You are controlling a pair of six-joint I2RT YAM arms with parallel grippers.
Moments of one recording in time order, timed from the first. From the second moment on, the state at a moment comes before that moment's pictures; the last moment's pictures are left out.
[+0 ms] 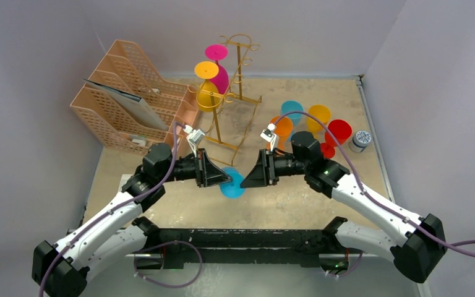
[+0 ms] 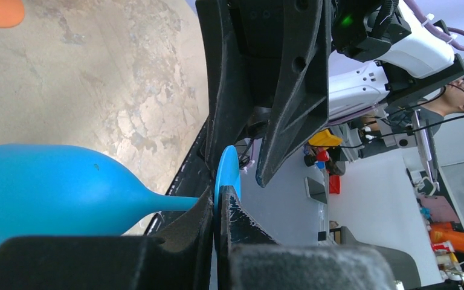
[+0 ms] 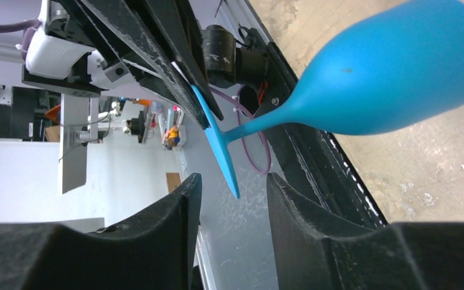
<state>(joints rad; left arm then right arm) -0.61 0.81 0.58 0.07 0.73 -0.77 0.70 1.02 0.76 -0.16 -0.78 0.84</state>
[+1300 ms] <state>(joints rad) -0.63 0.68 0.52 -0.01 0.72 -0.79 0.71 0.88 0.73 -0.11 -0.64 0.79</state>
